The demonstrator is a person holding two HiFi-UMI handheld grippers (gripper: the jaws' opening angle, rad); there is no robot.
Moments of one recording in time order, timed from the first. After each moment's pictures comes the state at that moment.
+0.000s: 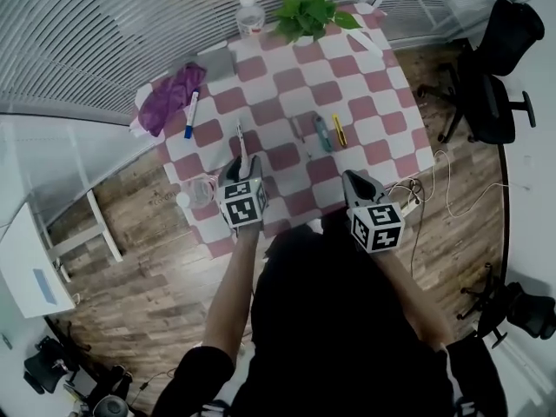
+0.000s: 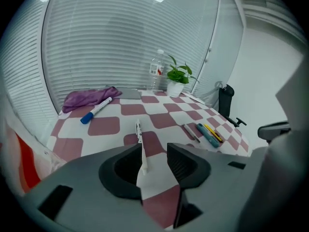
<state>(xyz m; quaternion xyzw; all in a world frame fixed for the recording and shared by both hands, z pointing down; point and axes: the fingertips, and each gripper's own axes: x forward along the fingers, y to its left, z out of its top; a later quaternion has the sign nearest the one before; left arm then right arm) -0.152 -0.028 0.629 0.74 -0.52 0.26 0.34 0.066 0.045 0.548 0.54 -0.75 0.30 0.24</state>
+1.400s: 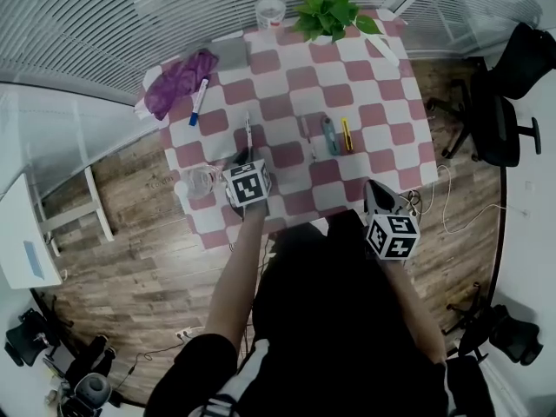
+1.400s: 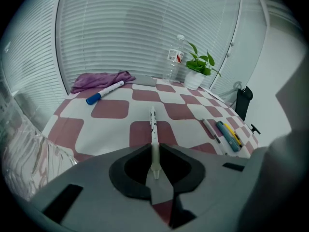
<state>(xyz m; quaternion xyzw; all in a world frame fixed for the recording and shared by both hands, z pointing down) -0.161 -0.035 0.677 0.66 -0.57 0.28 0.40 0.122 0.059 0.564 0.57 -0.71 0.33 0.25</state>
